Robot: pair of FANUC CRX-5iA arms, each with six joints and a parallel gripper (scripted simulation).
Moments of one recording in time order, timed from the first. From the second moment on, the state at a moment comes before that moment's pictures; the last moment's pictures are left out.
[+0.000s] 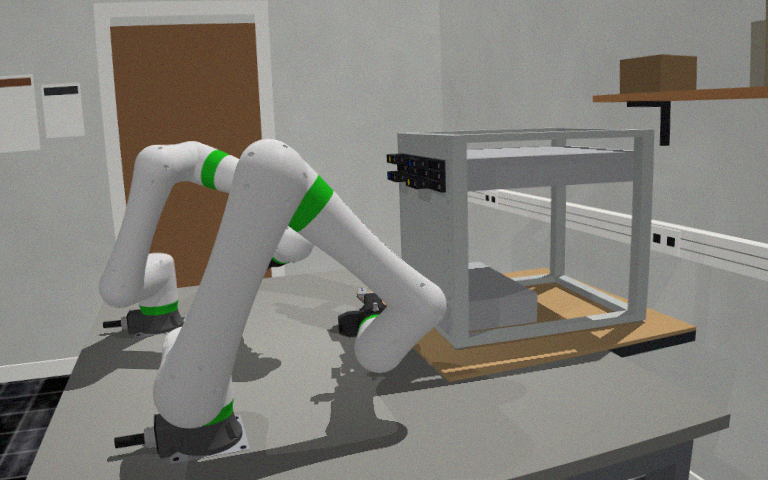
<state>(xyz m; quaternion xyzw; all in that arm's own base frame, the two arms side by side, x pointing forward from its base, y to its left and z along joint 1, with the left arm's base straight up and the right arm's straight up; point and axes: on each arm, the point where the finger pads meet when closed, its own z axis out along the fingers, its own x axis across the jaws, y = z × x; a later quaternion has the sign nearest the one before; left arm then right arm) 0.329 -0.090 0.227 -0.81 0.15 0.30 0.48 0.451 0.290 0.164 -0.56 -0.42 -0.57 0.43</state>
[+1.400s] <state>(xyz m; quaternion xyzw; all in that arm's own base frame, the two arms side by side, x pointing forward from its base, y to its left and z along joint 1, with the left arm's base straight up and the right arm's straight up) 0.302 0.223 0.217 -0.76 -0.57 0.24 0.21 0.381 0.255 0.137 -0.55 -0.59 -0.38 0.45</state>
